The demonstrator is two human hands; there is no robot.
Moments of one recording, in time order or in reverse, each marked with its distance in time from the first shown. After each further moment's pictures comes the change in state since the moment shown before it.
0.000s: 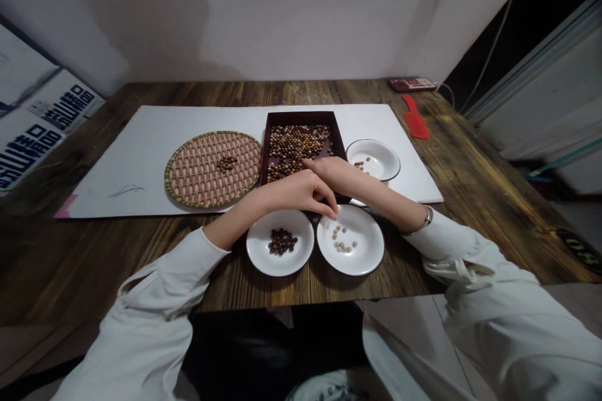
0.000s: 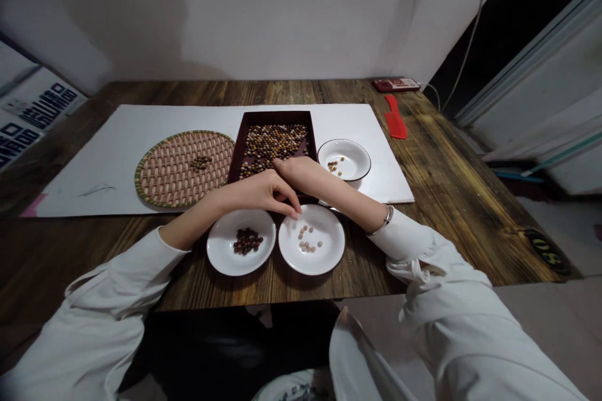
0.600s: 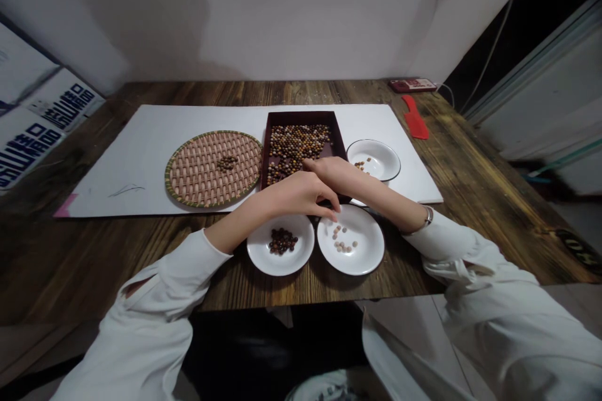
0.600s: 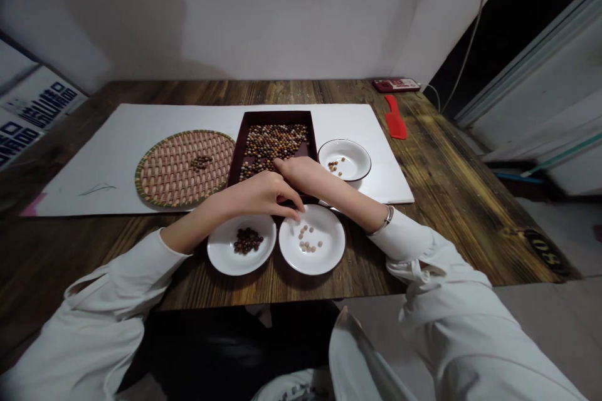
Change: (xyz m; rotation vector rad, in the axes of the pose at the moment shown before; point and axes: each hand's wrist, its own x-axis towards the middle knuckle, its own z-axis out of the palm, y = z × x) left_hand -0.001 -0.002 0.007 0.200 0.082 0.105; right_hand 0.000 0.001 0.003 -0.026 -0.003 -0.021
